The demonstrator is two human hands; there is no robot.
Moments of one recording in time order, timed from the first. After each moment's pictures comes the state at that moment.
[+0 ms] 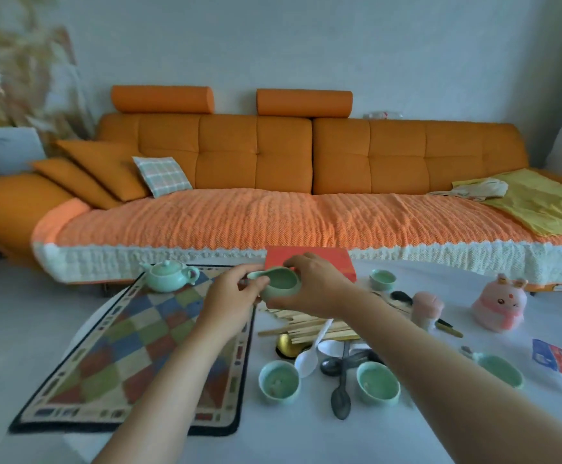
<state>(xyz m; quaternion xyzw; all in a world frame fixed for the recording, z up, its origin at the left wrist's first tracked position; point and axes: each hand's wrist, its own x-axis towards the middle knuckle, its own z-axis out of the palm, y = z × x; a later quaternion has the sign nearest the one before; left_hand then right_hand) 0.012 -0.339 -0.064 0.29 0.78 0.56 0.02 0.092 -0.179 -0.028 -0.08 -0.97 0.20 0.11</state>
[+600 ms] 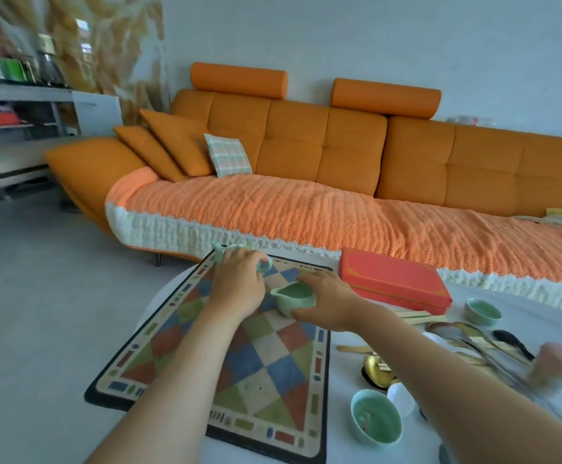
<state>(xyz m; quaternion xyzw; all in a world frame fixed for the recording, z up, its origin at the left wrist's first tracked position) -0.108 -0.419 -0.105 0.24 0.91 0.30 -0.15 -0.028 -0.243 -0.086 -0.02 -0.99 0.13 -0.01</state>
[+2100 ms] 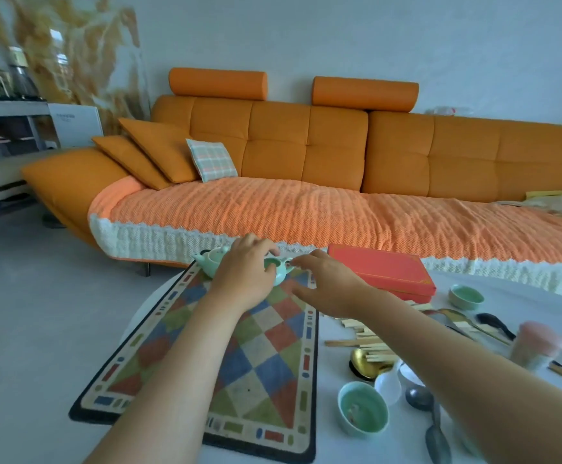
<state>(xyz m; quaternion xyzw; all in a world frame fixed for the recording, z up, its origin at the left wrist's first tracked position) -0.094 -0.397 -0.071 0.33 0.89 0.28 -0.14 -0.016 -0.229 -0.064 -0.01 -0.98 0.16 0.07</state>
